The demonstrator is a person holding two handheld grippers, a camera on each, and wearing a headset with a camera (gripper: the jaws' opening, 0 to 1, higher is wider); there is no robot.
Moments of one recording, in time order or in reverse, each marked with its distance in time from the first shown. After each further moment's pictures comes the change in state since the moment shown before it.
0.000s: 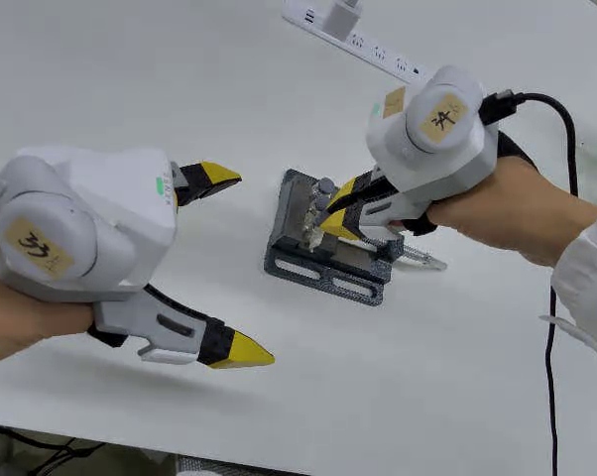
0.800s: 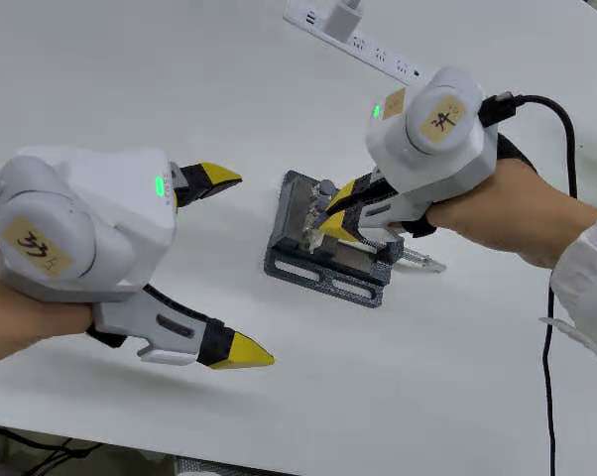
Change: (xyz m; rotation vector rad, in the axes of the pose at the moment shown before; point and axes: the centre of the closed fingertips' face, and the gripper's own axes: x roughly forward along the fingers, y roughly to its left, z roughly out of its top) left arm 0.000 0.001 0.000 -0.004 -0.008 0.000; right arm 0.002 -0.002 -0.001 0.002 0.007 0.006
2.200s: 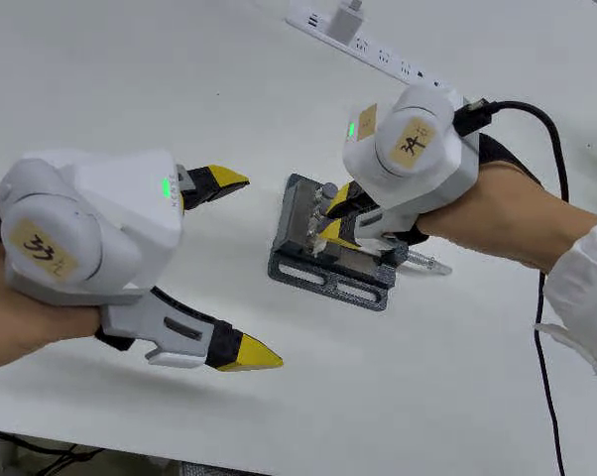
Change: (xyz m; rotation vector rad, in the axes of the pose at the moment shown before) left arm 0.002 0.001 0.005 -0.003 -0.005 -0.003; right arm 0.003 0.004 0.000 -0.112 0.075 -0.032
